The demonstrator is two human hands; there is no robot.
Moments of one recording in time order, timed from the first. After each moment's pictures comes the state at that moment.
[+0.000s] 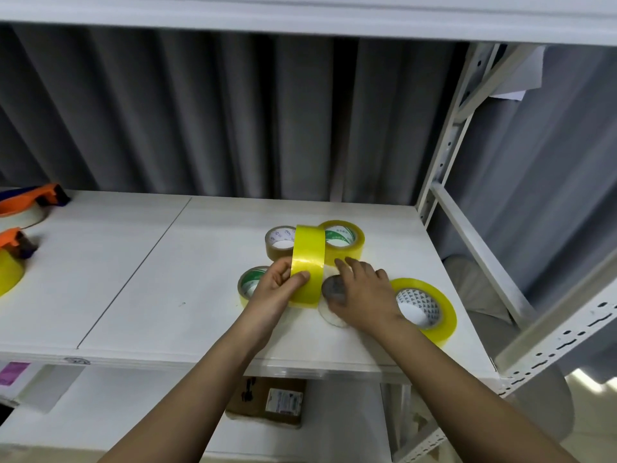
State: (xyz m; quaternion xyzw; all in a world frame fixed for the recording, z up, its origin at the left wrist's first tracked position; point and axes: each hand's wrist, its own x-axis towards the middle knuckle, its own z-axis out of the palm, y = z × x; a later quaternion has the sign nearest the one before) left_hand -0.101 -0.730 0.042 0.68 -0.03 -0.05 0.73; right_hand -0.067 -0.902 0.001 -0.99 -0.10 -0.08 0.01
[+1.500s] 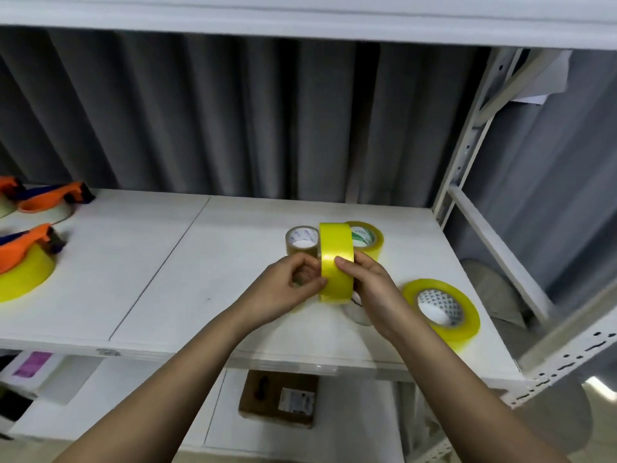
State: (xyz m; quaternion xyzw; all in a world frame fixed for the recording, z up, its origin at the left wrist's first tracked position) left_hand -0.090 -0.683 0.051 0.84 -0.17 -0.02 0.51; right_hand -0.090 -0.857 0.044 -0.61 -0.01 0.08 0.79
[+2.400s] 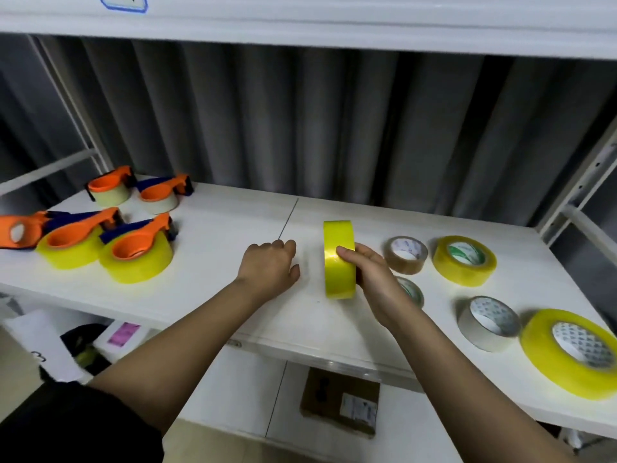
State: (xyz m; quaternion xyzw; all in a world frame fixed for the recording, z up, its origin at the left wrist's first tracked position) left_hand -0.042 -0.467 0.036 0.99 -0.09 0.13 -0.05; right_hand -0.062 -0.654 0.059 -0.63 -0.03 0.12 0.77
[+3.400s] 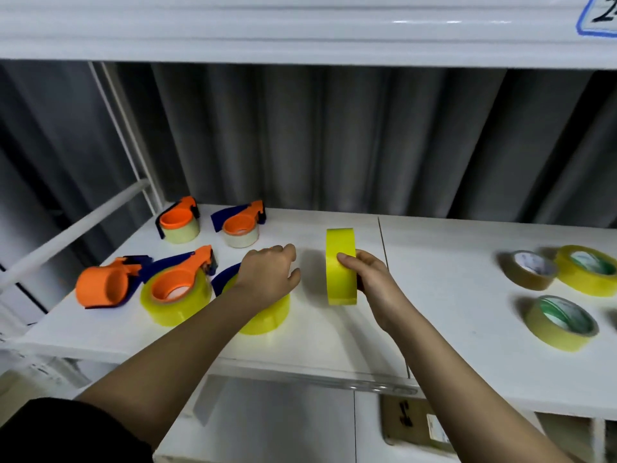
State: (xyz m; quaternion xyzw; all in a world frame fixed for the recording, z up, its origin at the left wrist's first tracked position) left_hand 0.004 -0.161 0.050 0.98 -0.14 0.16 0.02; right_hand -0.027 -0.350 0.059 -0.65 0.03 0.06 0.76
